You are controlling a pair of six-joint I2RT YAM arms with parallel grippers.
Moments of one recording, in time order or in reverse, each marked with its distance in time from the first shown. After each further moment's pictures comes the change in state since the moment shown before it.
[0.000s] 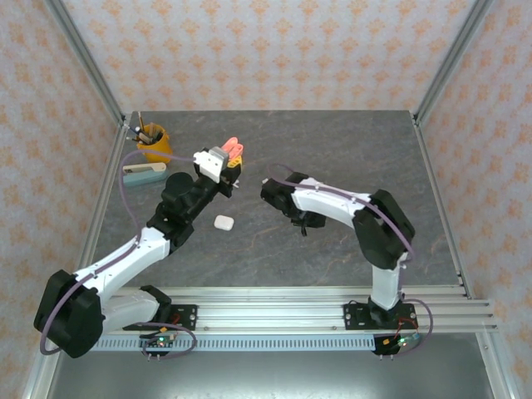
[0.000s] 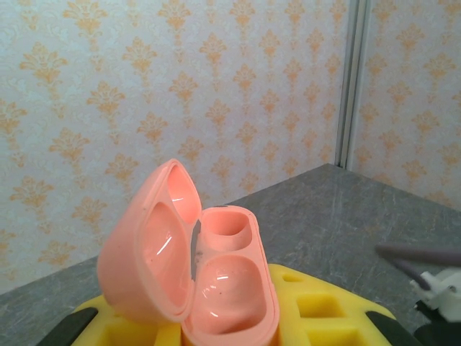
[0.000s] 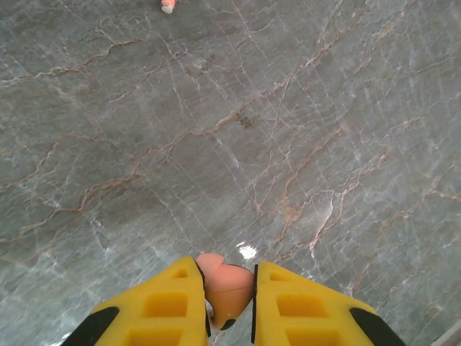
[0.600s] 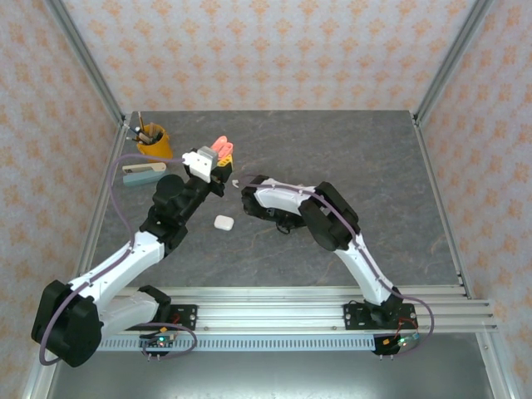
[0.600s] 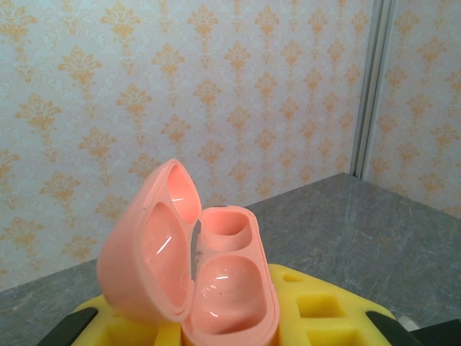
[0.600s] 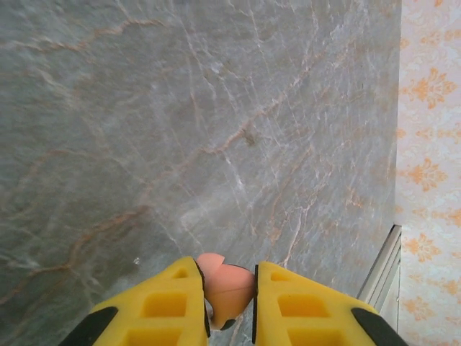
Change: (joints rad) left arm 0.051 -0.056 -0.033 -0.002 0.005 -0.026; right arm 0.050 0.465 0.394 -0.392 0.127 0.078
